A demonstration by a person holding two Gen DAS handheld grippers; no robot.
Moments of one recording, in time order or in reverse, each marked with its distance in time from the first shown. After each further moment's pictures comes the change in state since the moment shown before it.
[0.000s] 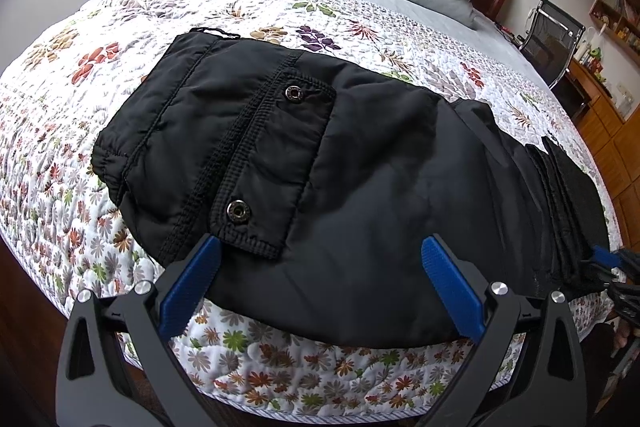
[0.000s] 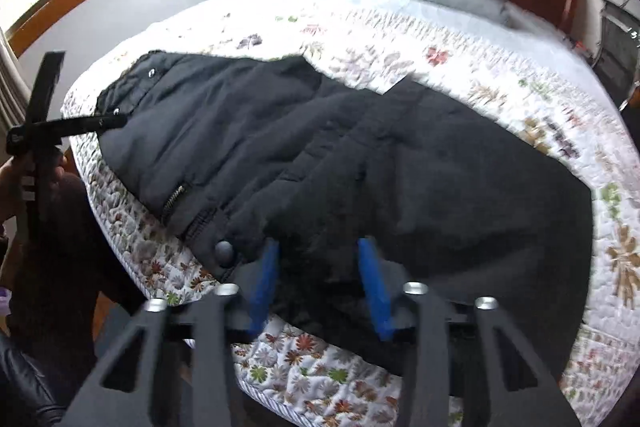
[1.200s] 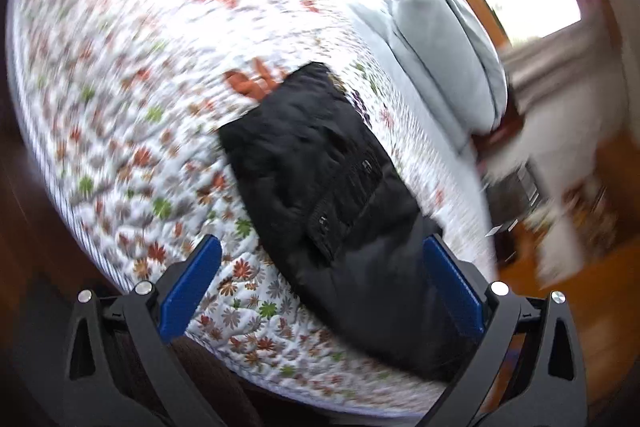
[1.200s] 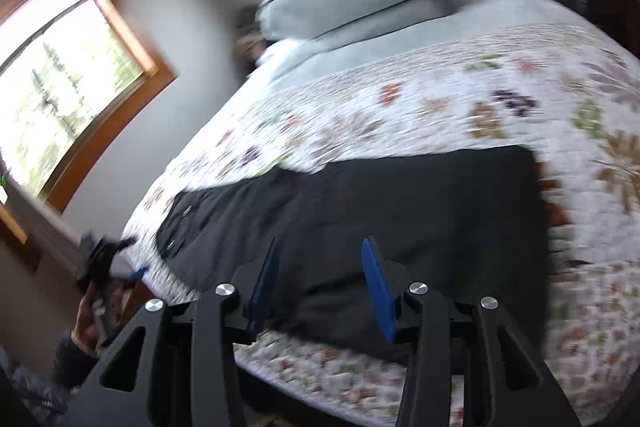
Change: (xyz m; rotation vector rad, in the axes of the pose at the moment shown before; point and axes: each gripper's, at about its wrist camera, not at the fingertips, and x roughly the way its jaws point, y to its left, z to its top) left arm -0.054 0.111 -0.030 -0.623 -0.135 -0.311; right arm -0.097 -0.109 -0.018 0.444 -0.263 0.185
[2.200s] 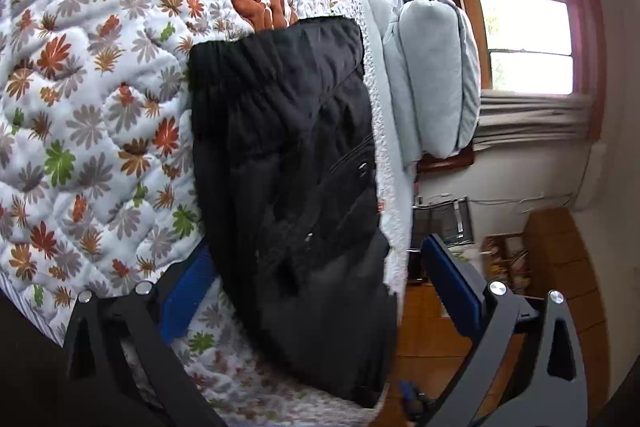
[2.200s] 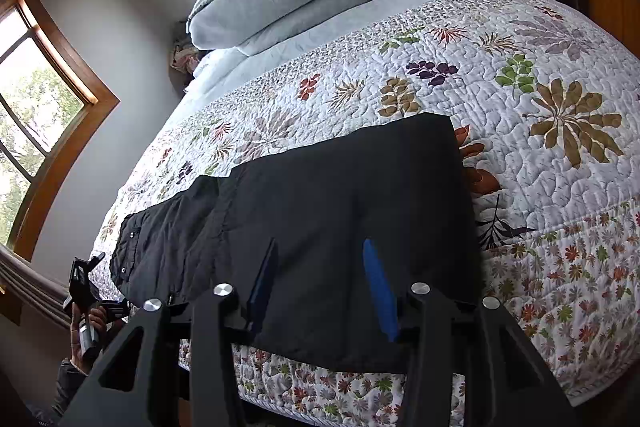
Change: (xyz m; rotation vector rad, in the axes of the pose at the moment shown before) left arm 0.092 0.018 0.013 -0.249 0.100 -0.234; right arm 0.007 -0.050 -0.008 0.129 0.020 -0.129
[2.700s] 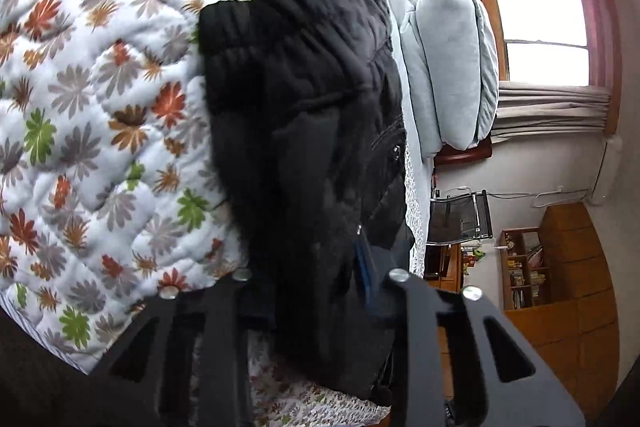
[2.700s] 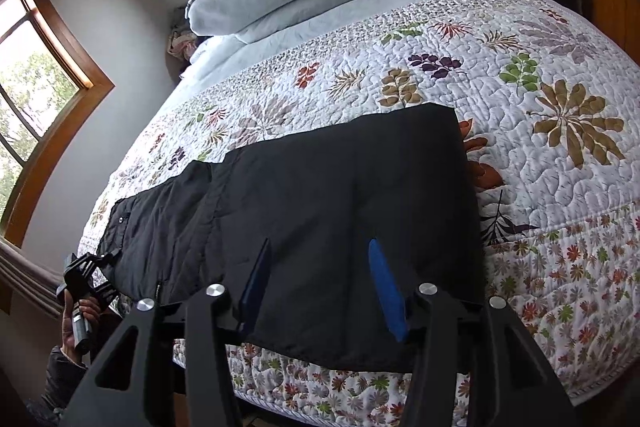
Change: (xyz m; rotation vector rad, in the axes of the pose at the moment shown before) left arm 0.022 -0.003 0.003 -0.017 0.033 0.046; right arm 0.010 0.005 -0.005 -0.034 0.031 -0.030
